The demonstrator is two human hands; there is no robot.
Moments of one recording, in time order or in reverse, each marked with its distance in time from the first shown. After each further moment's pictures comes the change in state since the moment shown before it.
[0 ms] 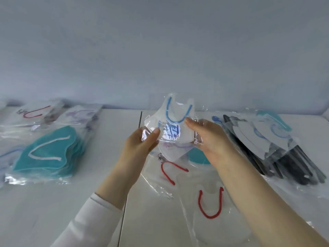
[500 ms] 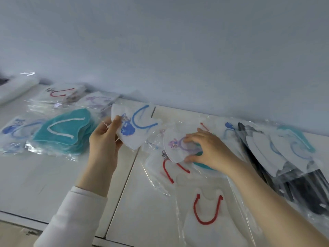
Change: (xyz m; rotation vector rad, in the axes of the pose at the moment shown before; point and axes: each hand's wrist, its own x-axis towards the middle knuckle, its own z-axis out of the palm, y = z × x) left_hand -0.007 0.006 -0.043 -0.193 0.565 0.104; right_hand 0.033 0.028 -0.035 -1.344 -0.432 -0.553
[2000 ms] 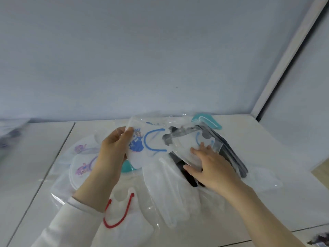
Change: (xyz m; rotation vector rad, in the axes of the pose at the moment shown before) left_hand -0.110 -0.062 0.167 0.276 -0.450 -0.119; right_hand -0.171 0.094 -0.057 -0.111 0.075 0.540
